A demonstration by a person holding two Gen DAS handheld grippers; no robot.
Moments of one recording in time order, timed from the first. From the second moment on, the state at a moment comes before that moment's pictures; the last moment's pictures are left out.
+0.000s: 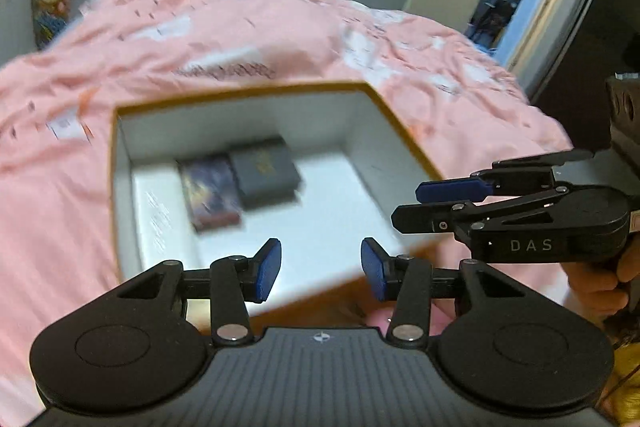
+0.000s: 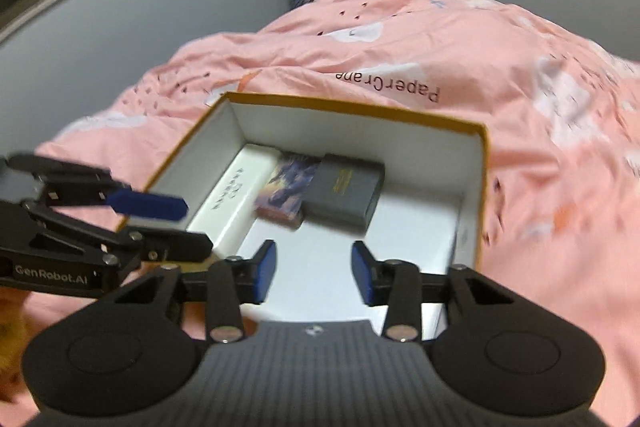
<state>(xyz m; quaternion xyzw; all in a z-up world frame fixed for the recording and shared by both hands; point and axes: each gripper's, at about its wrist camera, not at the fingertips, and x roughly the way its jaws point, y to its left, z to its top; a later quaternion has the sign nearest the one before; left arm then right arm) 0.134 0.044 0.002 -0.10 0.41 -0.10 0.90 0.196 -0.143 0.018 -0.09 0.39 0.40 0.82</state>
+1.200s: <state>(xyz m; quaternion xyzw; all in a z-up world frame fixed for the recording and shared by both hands) 0.048 -0.040 -0.045 -0.02 0.51 -0.15 0.85 0.070 -0.210 -0.073 -0.16 0.54 0.33 0.76</state>
